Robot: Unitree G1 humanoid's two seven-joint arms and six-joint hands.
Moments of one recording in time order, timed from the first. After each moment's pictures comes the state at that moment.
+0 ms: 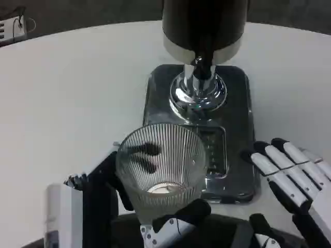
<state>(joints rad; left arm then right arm) 0.28 0.02 -0.27 -0.49 0.80 -0.31 0.56 0.36 -0.41 -0.18 -0.63 -0.93 -0.44 -0.17</state>
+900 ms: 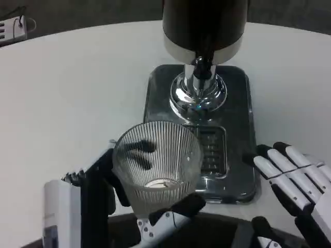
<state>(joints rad) 0.23 0.01 -0.24 -0.45 0.80 -0.30 0.56 0.38 -0.41 -0.18 -0.63 -0.92 -0.44 -0.17</state>
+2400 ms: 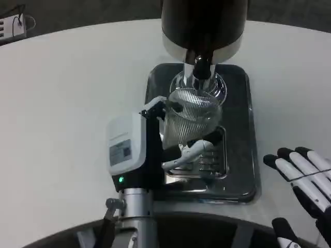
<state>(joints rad) -0.66 0.05 -0.25 0.64 0.79 -0.20 0.82 0.44 -0.41 -0.26 -0.62 -0.87 -0.46 -0.17</state>
